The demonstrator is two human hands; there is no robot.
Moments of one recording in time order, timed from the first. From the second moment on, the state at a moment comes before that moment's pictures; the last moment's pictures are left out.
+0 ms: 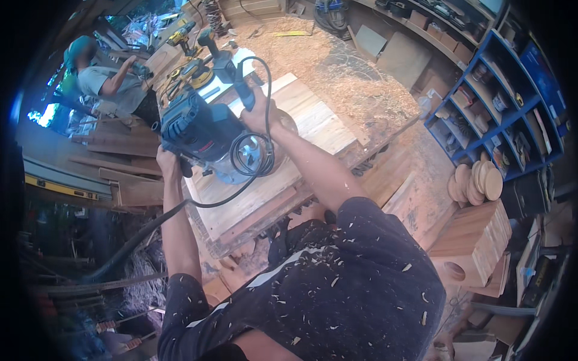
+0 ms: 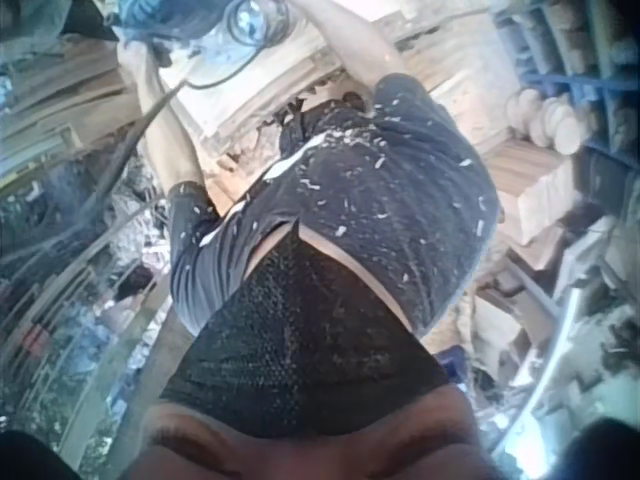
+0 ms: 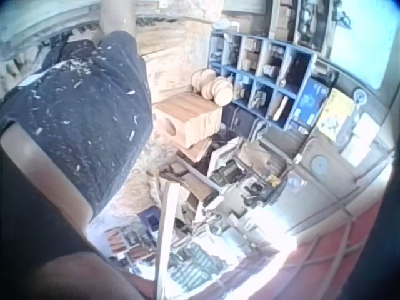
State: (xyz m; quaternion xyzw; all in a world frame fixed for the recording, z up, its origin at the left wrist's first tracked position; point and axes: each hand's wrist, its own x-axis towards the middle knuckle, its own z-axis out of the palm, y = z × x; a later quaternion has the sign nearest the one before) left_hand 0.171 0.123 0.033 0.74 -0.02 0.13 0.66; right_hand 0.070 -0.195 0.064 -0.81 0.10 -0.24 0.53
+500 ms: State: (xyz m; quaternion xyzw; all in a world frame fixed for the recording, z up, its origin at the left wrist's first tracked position) left_hand 0.166 0.132 0.035 0.73 -0.03 0.11 0.67; right_hand 0.072 -0.199 0.065 -0.80 0.07 -0.20 0.57
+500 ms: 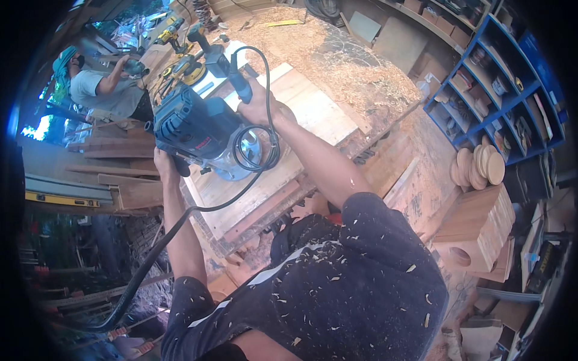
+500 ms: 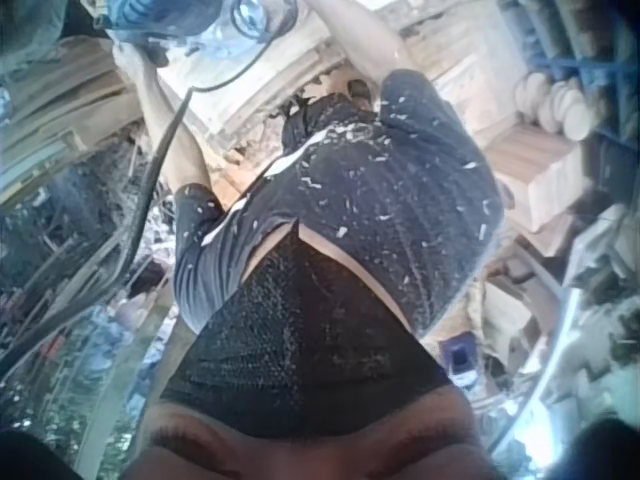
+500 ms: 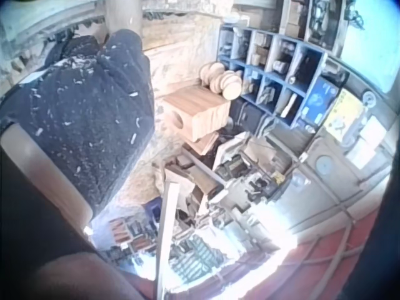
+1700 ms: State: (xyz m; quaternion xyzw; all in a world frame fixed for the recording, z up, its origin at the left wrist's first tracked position) left_hand 0.181 0.115 0.043 0.71 -0.09 0.03 0.70; right_hand 0.055 -0.199 0.062 -0.78 0.15 -0.21 0.57
